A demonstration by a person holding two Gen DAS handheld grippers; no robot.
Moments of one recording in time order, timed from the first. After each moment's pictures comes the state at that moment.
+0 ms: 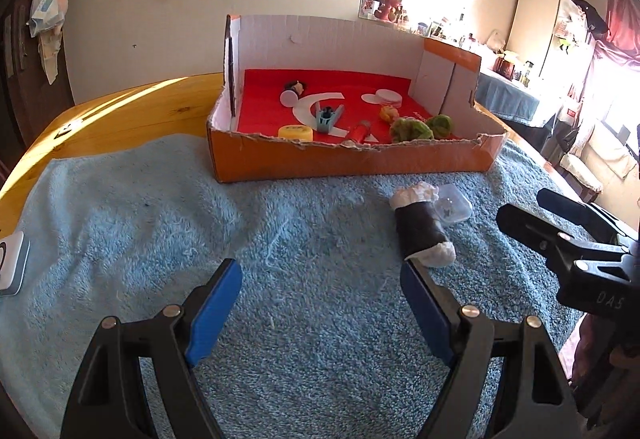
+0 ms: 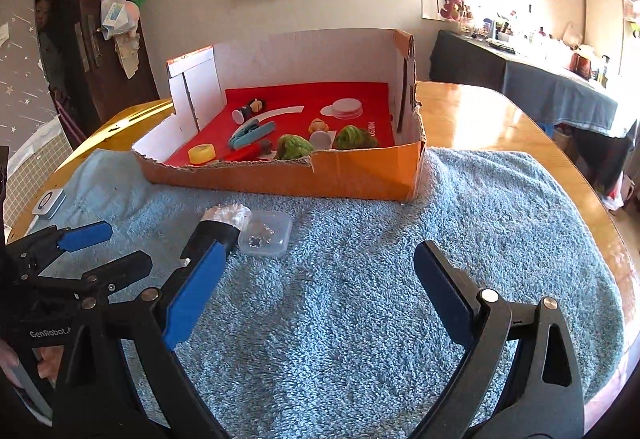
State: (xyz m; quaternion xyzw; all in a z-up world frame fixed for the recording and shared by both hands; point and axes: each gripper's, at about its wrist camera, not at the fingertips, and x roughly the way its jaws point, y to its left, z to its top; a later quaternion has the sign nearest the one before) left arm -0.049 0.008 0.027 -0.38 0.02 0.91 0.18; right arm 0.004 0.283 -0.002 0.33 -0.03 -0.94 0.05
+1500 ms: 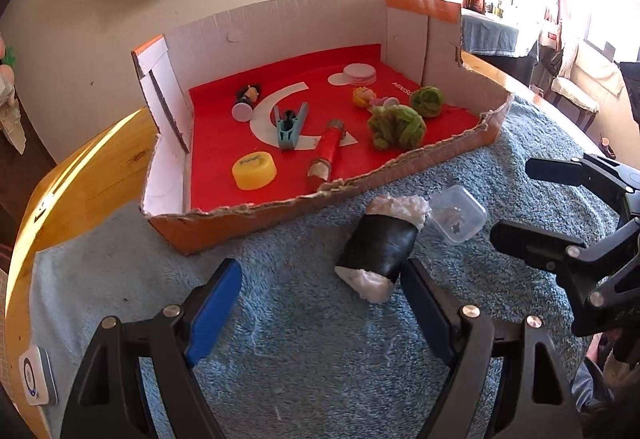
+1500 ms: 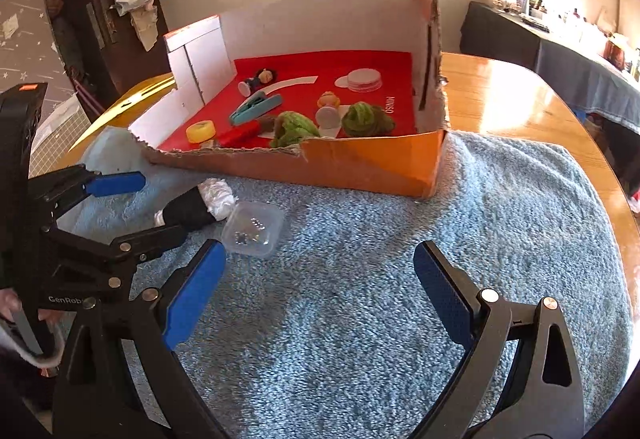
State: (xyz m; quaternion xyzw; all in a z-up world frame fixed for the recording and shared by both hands) left arm -0.094 0.050 0.035 -0.40 0.15 0.88 0.22; right arm -0.032 0.298 -0.012 0.40 -0.03 -0.91 0.11
